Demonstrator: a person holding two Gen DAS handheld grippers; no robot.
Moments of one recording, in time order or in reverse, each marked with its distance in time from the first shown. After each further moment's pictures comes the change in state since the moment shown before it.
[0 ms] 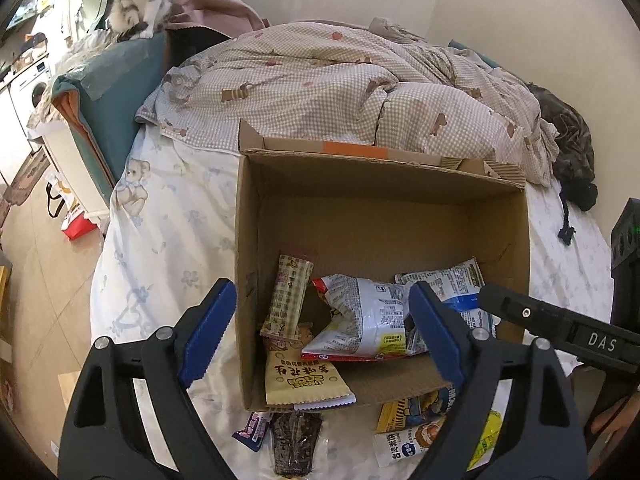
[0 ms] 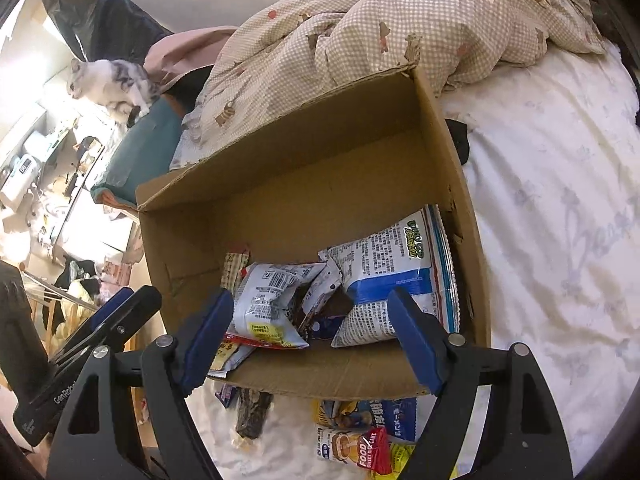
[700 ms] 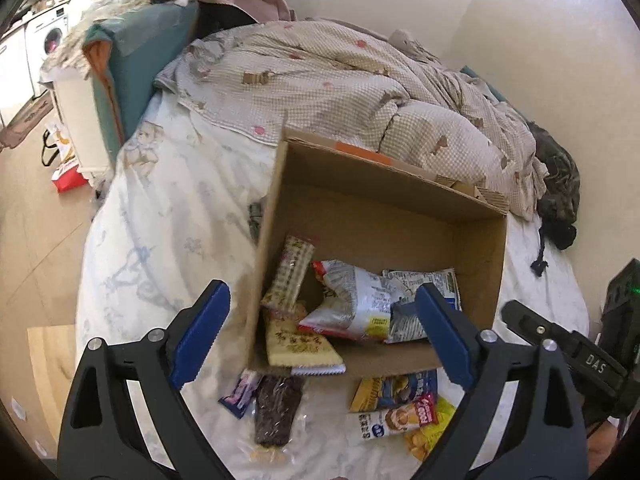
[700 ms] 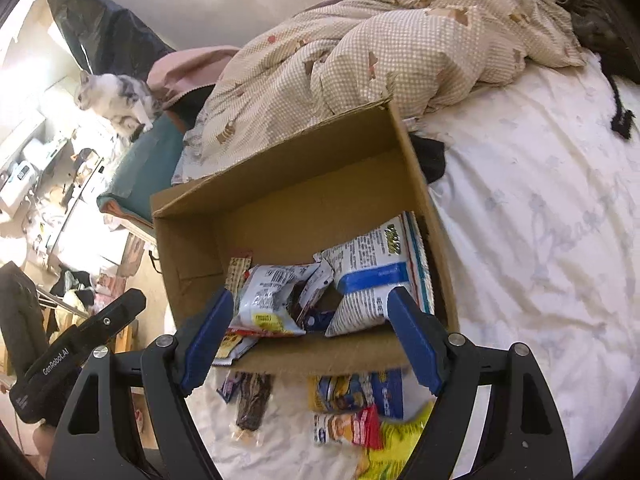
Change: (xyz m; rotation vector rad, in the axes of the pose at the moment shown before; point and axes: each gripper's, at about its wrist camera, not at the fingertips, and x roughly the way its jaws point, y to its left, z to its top) left arm -0.034 0.032 -0.011 -0.173 0.009 -0.074; right arm -0.050 0.004 -0.019 0.006 -0.091 -0.027
